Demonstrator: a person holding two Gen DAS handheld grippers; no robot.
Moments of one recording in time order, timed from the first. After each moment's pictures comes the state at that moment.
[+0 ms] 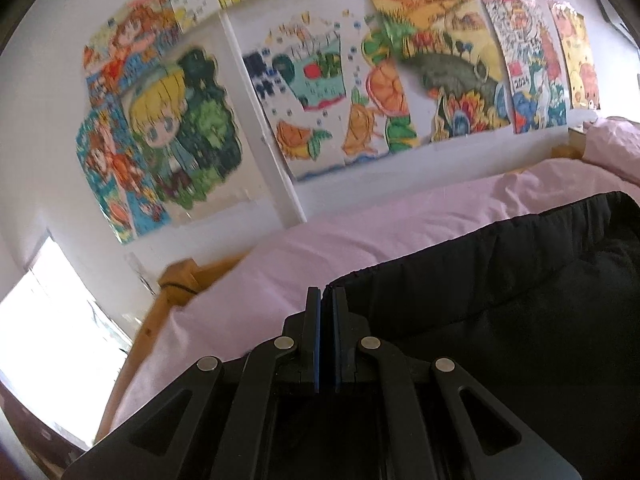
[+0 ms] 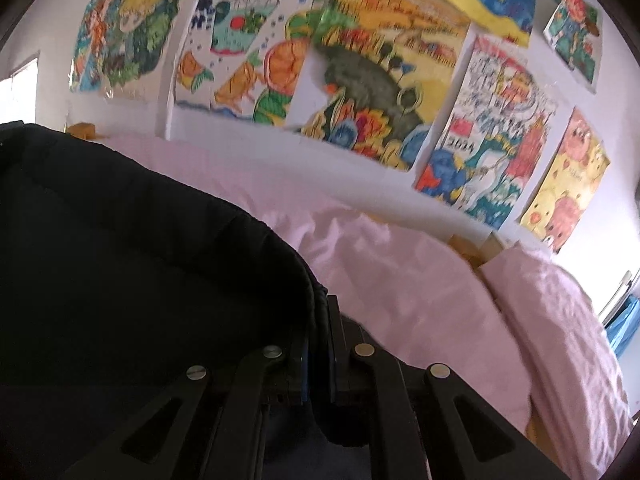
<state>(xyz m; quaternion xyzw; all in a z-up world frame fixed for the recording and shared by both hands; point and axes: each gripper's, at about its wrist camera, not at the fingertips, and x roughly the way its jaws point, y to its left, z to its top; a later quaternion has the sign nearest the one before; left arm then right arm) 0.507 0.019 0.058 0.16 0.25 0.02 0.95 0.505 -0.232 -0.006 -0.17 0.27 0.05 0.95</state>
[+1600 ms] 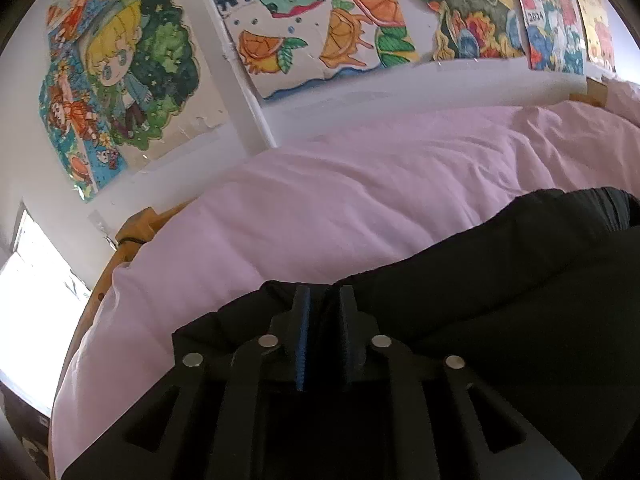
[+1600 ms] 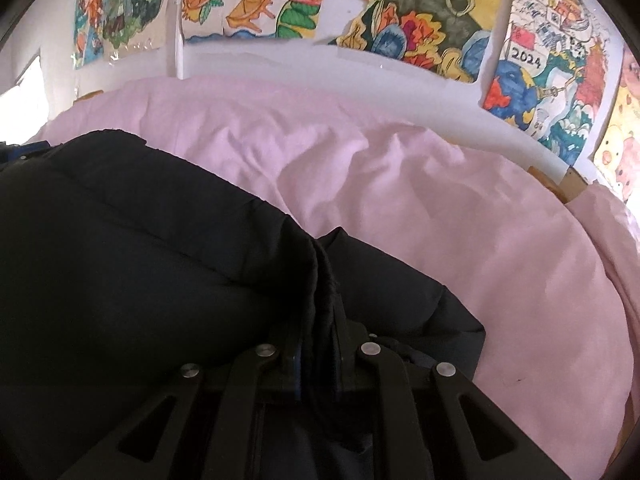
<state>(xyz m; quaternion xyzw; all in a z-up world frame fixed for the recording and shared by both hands) 0.566 0.023 -0.025 0.15 0.32 0.03 0.93 0.565 -0.236 -0.087 -0.12 0.35 0.12 0.92</state>
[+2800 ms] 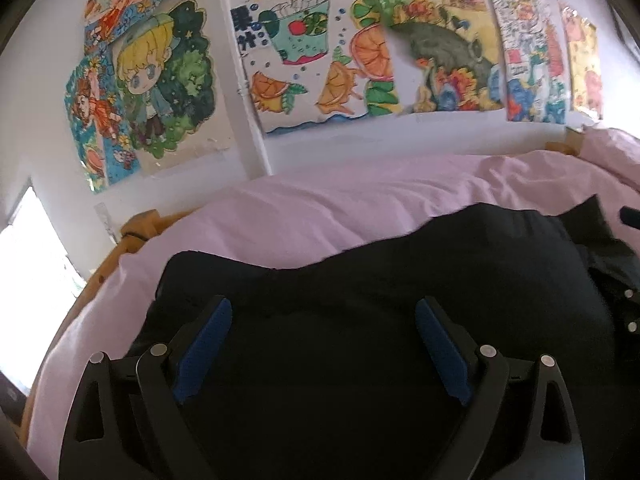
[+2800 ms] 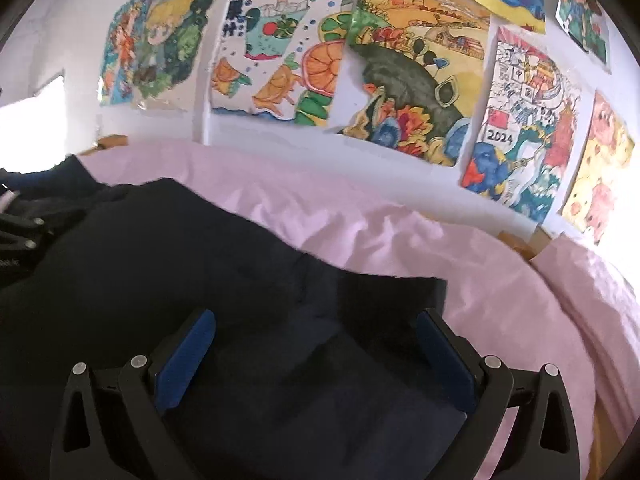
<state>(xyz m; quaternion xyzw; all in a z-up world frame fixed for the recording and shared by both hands) 0.513 -0.007 0.003 0.10 0.28 0.02 0.96 0.507 -0.213 -0.041 -0.13 0.23 0.11 0.96</state>
